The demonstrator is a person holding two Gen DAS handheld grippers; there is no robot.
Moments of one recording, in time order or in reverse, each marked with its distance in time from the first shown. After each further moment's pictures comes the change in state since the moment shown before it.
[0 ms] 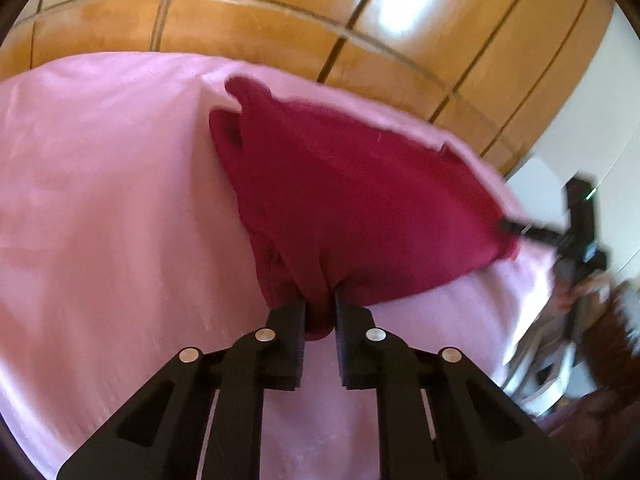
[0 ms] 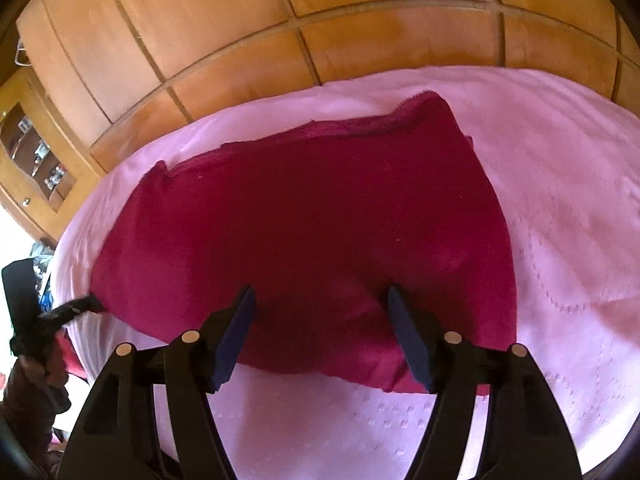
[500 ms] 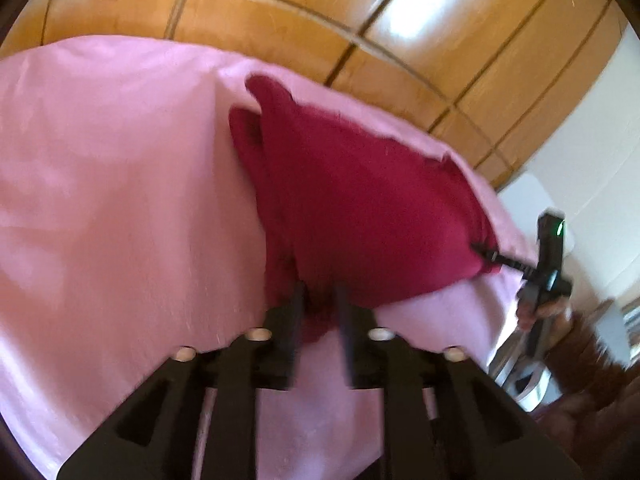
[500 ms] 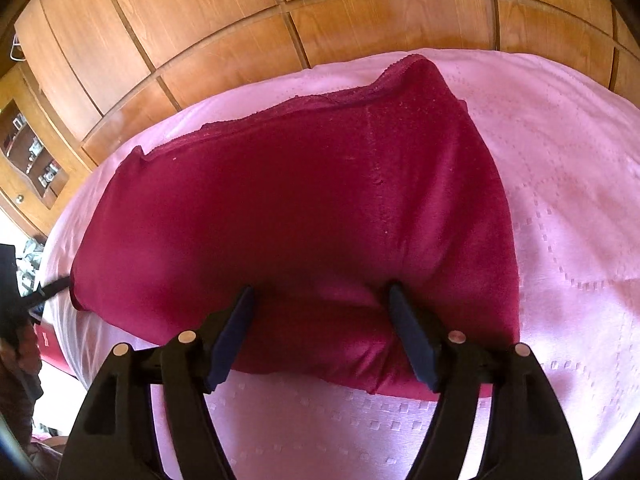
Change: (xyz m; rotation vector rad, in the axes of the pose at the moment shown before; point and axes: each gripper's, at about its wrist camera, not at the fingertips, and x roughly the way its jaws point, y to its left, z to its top) left arm -0.015 0.021 0.003 -0.088 0.005 -0.031; right arm 0.018 -0.012 -0.017 -0.002 0.004 -0.018
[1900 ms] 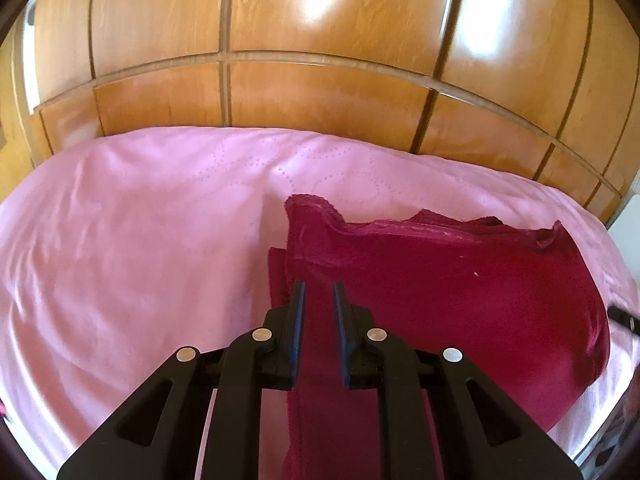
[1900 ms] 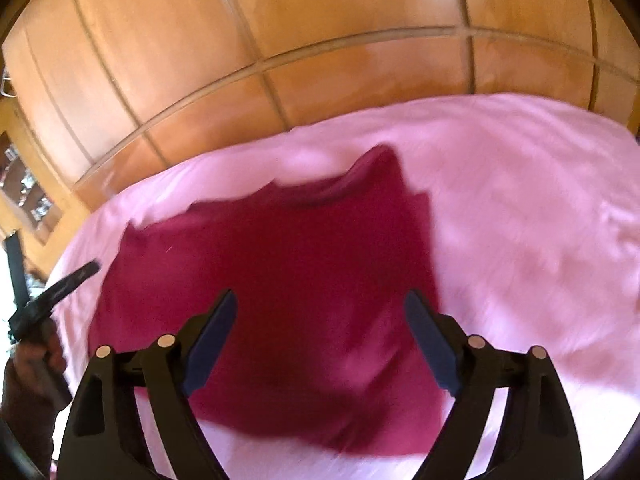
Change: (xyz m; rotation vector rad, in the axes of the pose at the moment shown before) left arm 0.057 -0.043 0.086 0.088 -0.136 0.485; right arm -0.037 -0.022 0.063 0.055 -0.110 -0.047
